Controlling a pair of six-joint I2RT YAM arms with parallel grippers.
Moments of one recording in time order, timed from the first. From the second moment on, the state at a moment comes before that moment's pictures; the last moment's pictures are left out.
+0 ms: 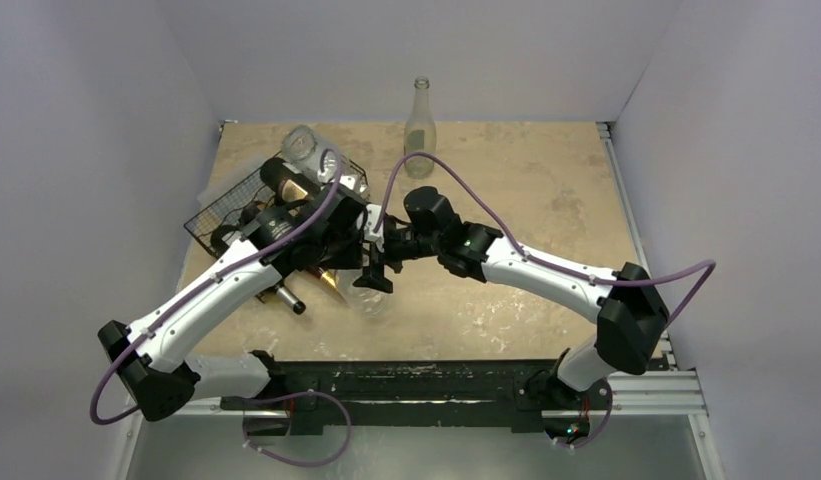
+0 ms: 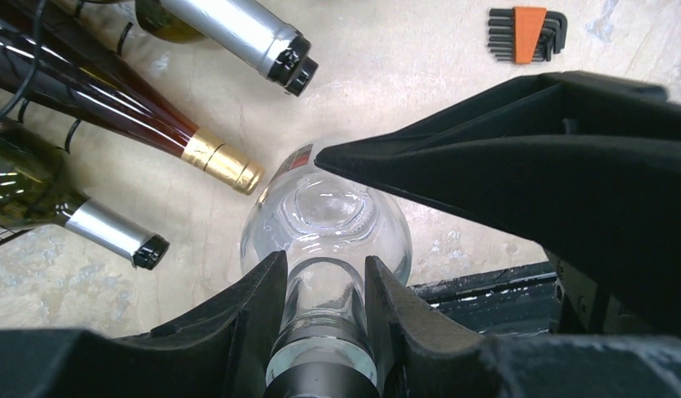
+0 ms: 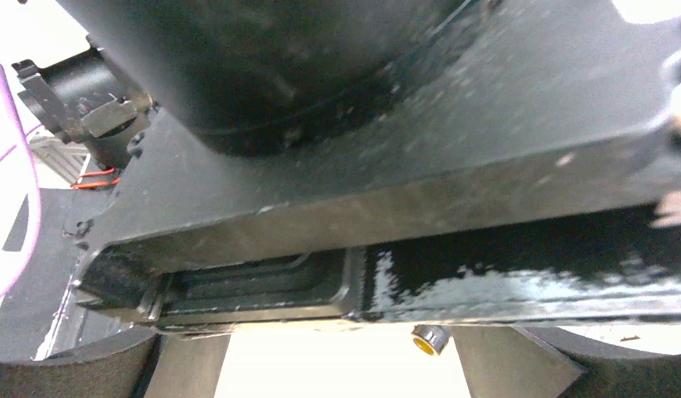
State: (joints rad) left arm -0.78 1.22 1.35 -1.10 -0.26 -0.67; right arm 0.94 1.55 1.21 -0.07 -0.52 -0.37
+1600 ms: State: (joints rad) left arm -0.82 1.31 1.28 -0.96 -0.23 -0.70; right arm 0.71 1.27 1.16 -0.74 -0.69 -0.87
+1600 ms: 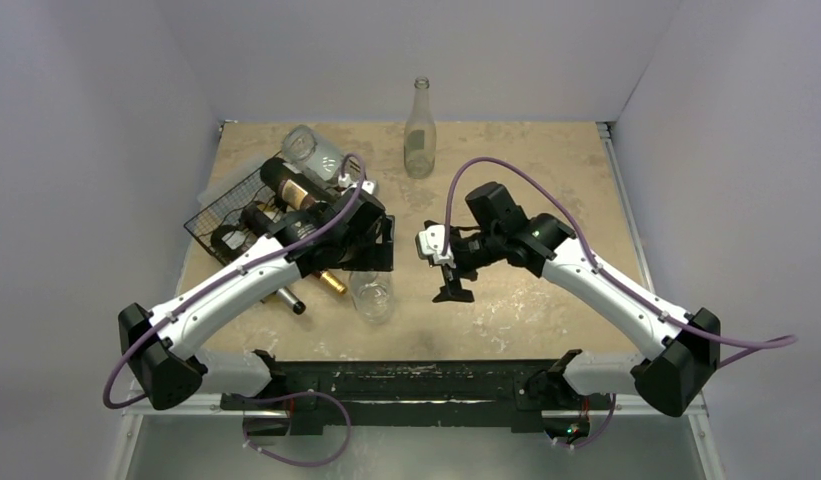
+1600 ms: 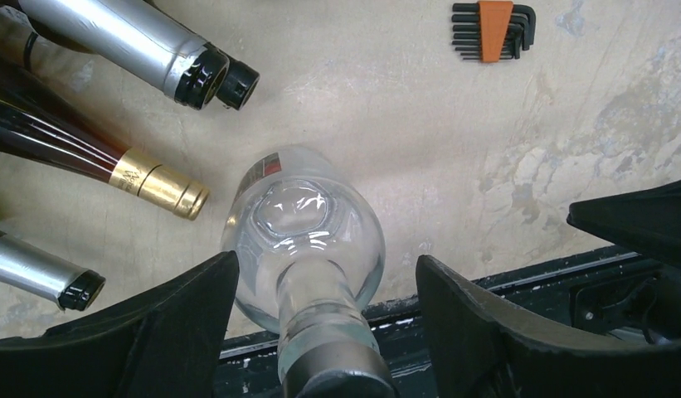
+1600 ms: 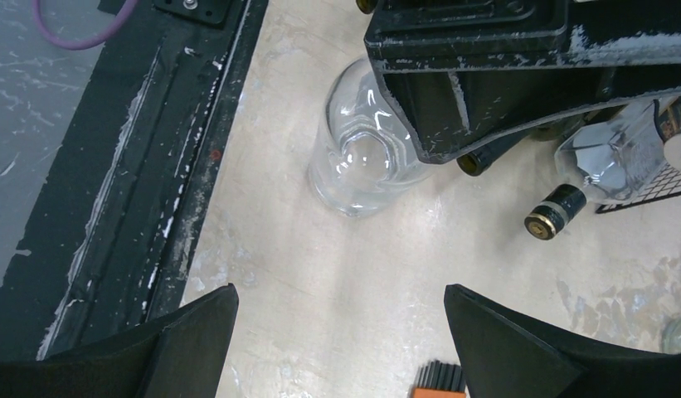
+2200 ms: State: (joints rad) left arm -0.82 0.76 1.19 -0.83 -0.23 -0.36; right arm 0.71 1.33 1.20 -0.59 -0.70 -0.64
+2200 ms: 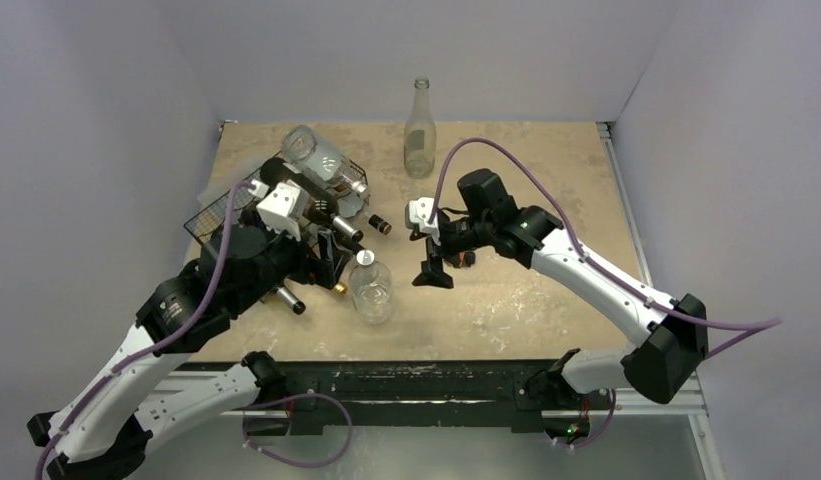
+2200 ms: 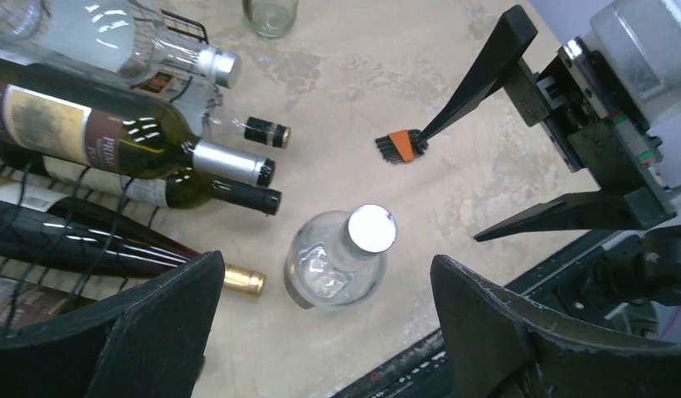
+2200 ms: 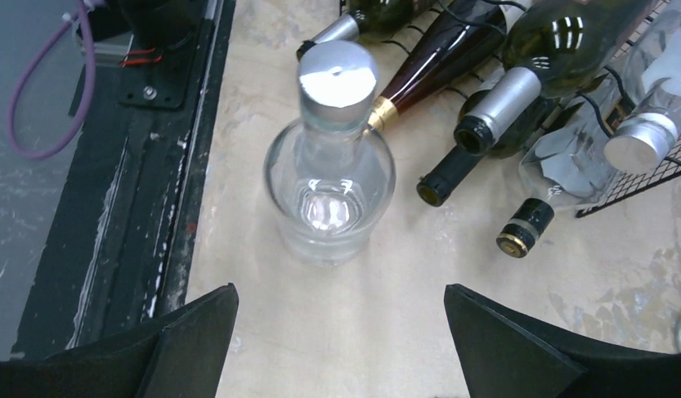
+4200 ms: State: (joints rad) left arm -0.33 0.66 0.84 -0.51 -0.08 -0.07; right arm 0.81 1.52 1.21 -0.36 -0.81 -0.59
